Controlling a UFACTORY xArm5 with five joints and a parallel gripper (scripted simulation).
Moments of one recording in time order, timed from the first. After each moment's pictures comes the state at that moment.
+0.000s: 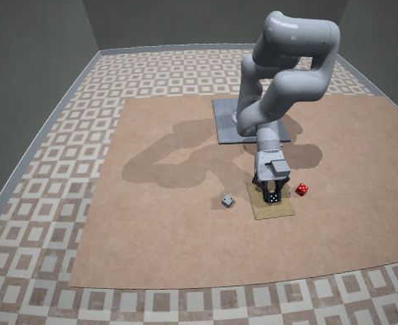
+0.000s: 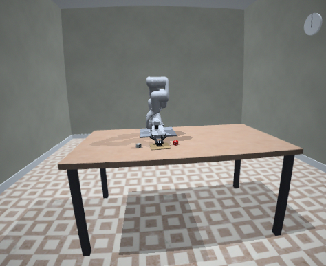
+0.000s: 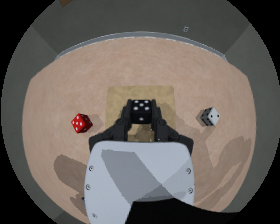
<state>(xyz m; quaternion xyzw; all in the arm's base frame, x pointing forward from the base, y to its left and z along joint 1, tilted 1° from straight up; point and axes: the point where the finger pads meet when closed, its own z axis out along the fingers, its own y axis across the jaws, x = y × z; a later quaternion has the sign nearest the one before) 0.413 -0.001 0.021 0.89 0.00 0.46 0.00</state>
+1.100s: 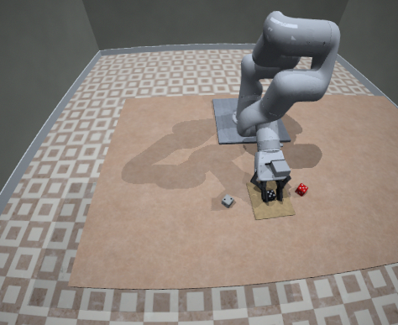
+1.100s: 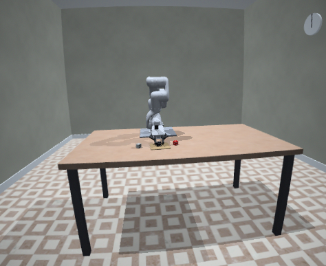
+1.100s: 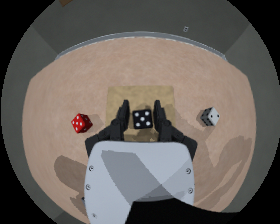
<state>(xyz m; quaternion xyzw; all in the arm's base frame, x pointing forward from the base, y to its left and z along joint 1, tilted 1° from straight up) 0.413 -0.001 0.021 0.89 0.00 0.46 0.00</state>
